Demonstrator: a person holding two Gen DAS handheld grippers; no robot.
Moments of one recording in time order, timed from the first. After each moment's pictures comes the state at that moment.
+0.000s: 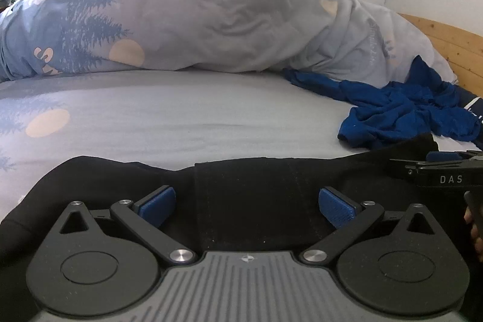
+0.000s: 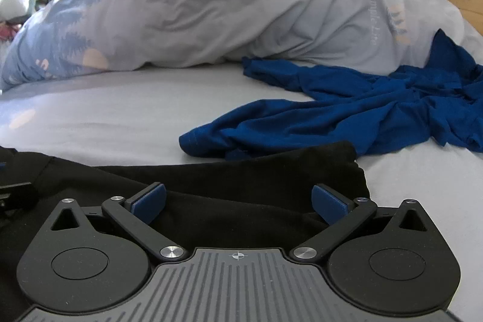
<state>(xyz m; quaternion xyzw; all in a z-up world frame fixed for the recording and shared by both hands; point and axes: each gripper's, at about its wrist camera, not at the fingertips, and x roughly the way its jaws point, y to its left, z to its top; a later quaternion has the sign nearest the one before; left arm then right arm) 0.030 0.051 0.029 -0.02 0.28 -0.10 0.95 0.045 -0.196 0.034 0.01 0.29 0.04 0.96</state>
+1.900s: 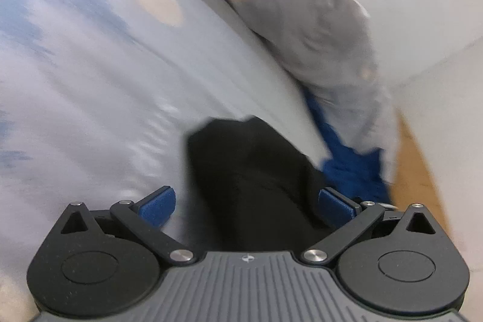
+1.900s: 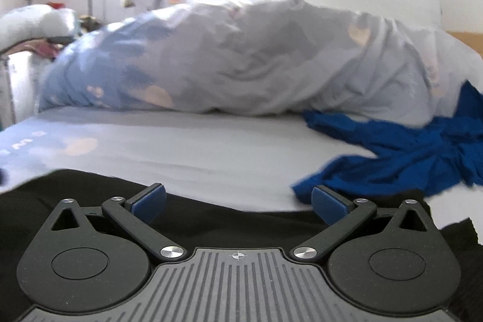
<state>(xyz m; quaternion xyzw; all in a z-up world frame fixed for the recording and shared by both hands) 0.005 0.279 0.025 -0.39 0.39 -0.20 0.81 0.006 -0.085 0.081 -0.01 0.19 0.11 0.98</state>
